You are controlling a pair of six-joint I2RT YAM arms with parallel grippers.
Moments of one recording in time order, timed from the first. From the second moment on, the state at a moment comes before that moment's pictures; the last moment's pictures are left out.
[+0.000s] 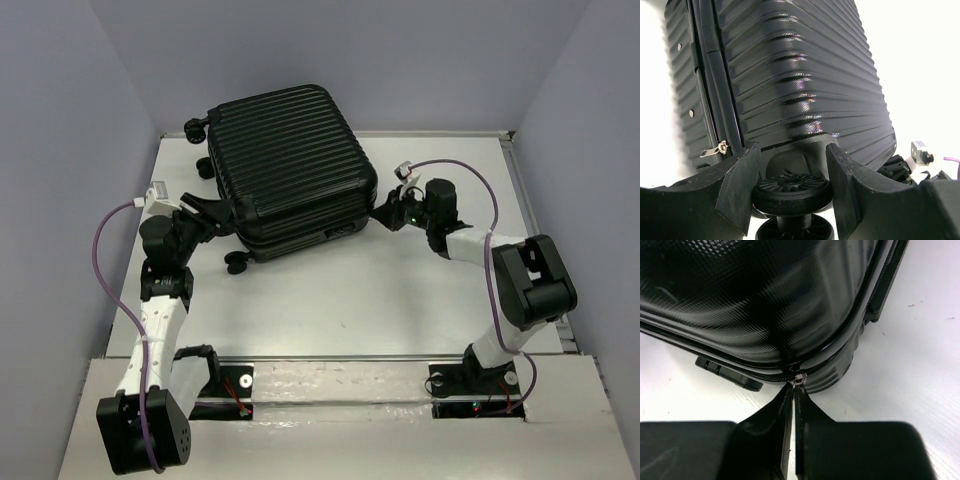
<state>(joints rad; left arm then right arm) 0.11 0.87 0.54 0.19 0.35 -0.85 0.28 1.66 0.83 0.50 -0.61 0.09</state>
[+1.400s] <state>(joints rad) -0.18 0.63 0.38 0.20 0.15 -0.99 1.17 2.06 1.06 1.01 0.40 0.47</state>
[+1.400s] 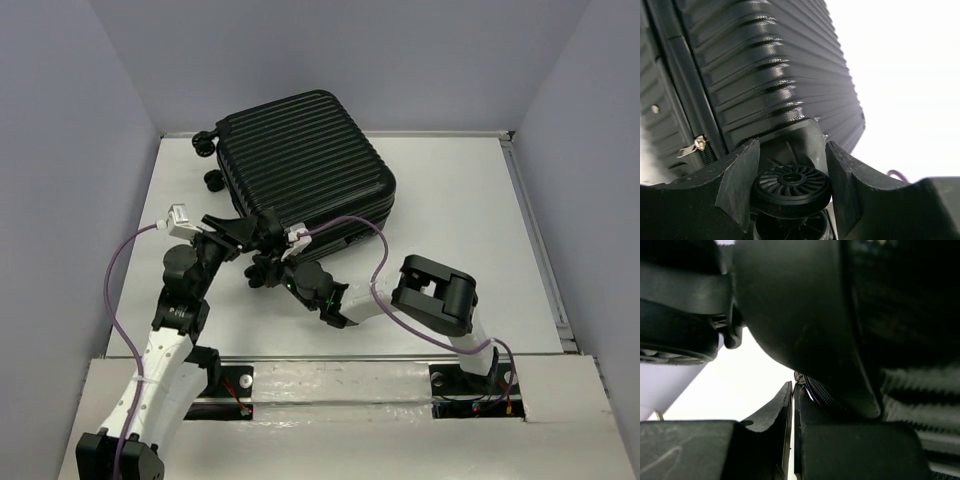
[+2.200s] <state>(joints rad) -0.53 0.71 0.36 0.33 -0.21 -1.10 1.19 2.21 1.16 1.20 0.74 0.68</state>
